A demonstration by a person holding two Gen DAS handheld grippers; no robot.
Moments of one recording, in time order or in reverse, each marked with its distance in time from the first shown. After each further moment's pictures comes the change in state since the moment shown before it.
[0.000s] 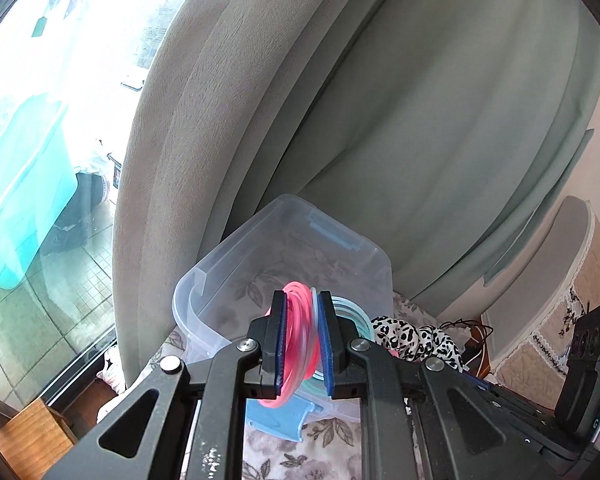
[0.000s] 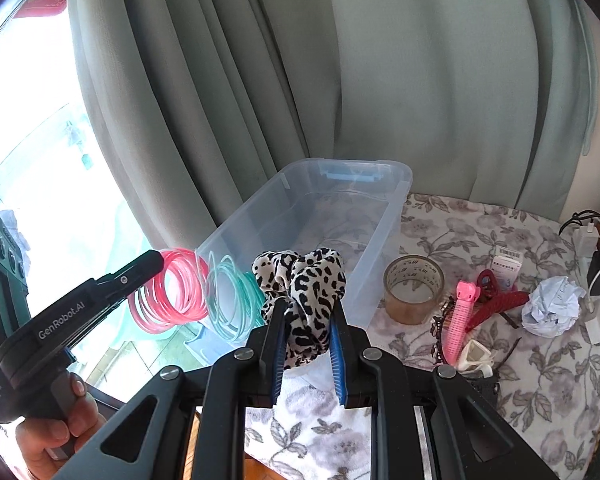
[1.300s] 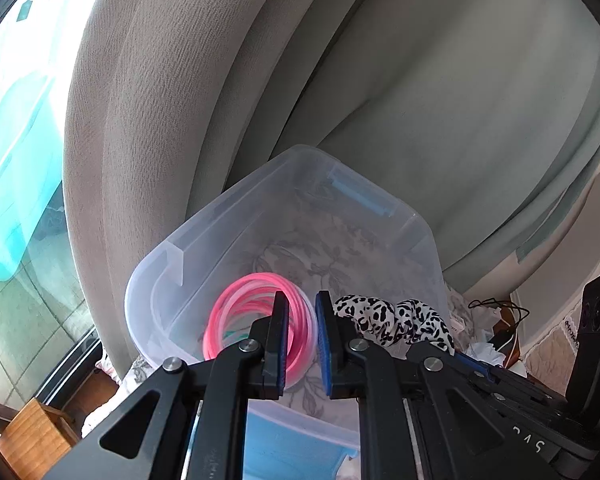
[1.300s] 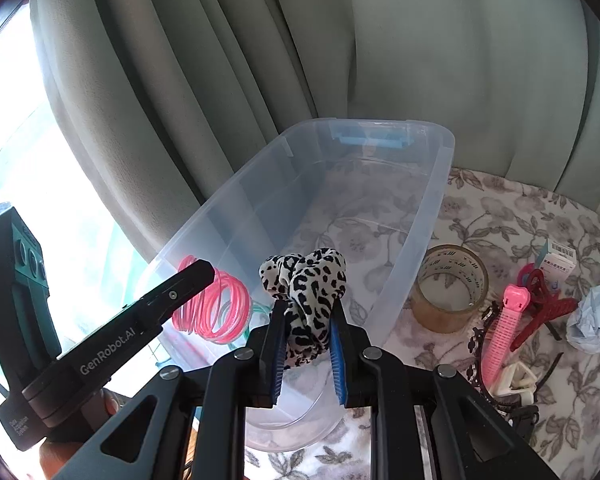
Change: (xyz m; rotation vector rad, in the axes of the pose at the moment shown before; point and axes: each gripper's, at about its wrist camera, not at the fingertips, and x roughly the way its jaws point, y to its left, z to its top) left arm 0.077 0.013 -0.018 0.015 0.121 0.034; right arm 0.079 -0.007 0.010 0.002 0.107 0.045
